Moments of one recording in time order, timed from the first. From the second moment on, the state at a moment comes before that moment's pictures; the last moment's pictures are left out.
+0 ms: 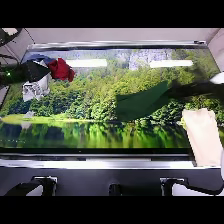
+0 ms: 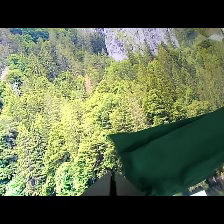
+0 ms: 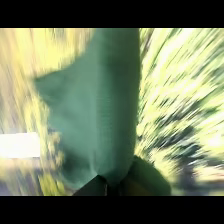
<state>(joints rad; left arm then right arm) 0.00 -1.08 1.47 0.95 -1.11 -1.42 -0.30 -1.44 1.44 -0.91 1.28 1.52</state>
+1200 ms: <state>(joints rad) 0.01 -1.05 1.47 0.95 -1.10 -1.34 -0.96 -1.28 1.49 -1.34 1.75 1.74</state>
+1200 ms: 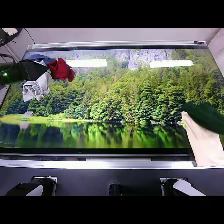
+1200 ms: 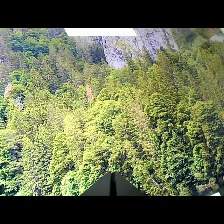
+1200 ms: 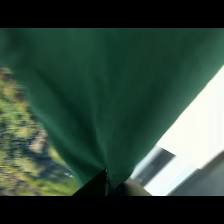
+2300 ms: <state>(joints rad) -0.09 -1.25 1.74 1.60 -1.11 -1.54 -0.50 -1.15 1.58 -1.64 1.06 1.62</state>
